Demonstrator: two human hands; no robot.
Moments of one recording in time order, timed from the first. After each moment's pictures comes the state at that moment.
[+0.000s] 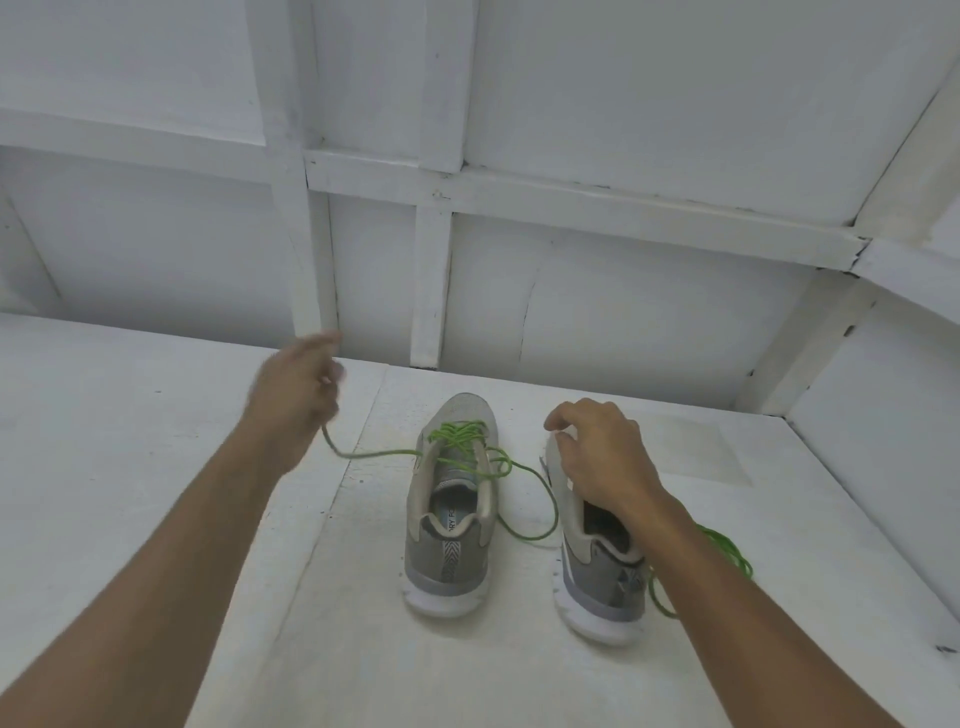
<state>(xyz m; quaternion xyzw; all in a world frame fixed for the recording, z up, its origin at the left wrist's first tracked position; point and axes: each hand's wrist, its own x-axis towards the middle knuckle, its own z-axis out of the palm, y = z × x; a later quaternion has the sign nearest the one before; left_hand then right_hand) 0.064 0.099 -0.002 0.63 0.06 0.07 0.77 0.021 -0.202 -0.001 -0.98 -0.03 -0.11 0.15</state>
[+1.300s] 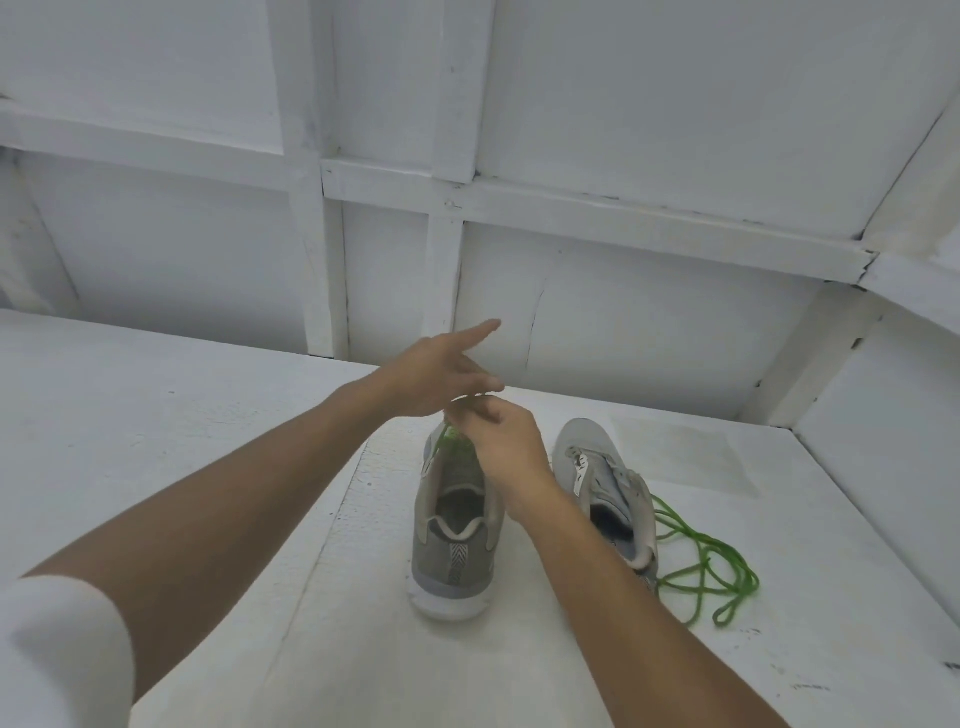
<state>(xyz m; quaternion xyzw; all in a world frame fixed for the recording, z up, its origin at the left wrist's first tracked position) 0.087 0.022 0.039 0.89 -0.23 -0.06 0.39 0.025 -0.102 0.000 -0.78 0.04 -0.01 0.62</state>
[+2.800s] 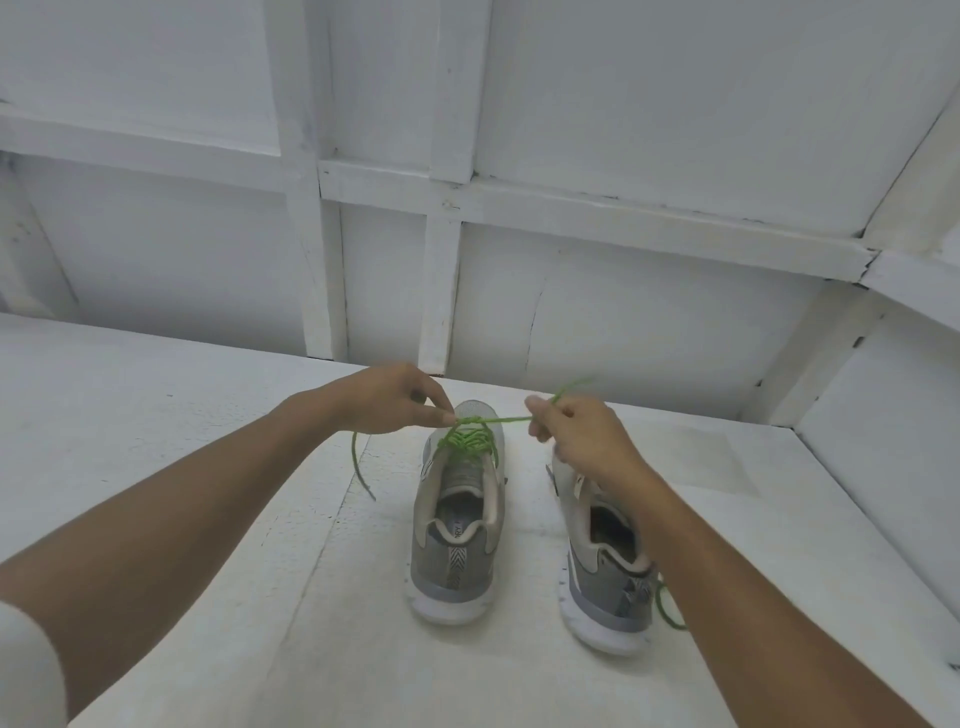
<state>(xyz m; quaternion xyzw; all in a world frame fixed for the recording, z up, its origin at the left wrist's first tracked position) 0.088 0.061 0.024 0.92 -0.24 -0.10 0.30 0.038 -0.184 0.013 -0.90 0.01 -0.03 0.43</state>
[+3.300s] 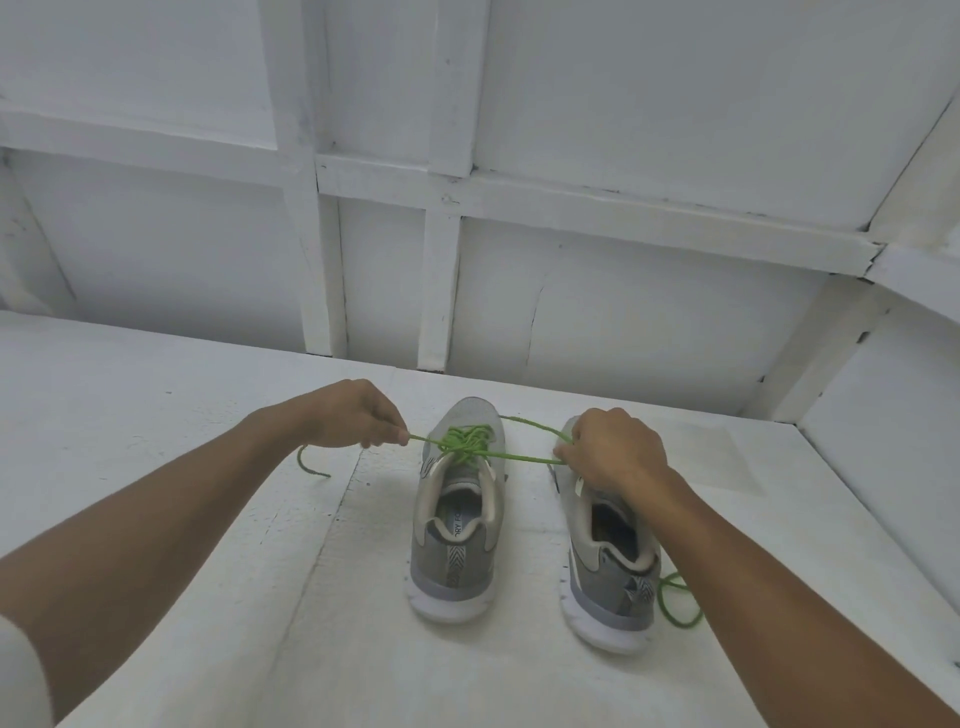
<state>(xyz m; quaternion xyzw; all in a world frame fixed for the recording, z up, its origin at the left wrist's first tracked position) 0.101 0.101 -0.014 0.93 -0.18 -0.15 0.27 0.045 -0.205 0.003 -1.00 0.06 0.00 0.02</state>
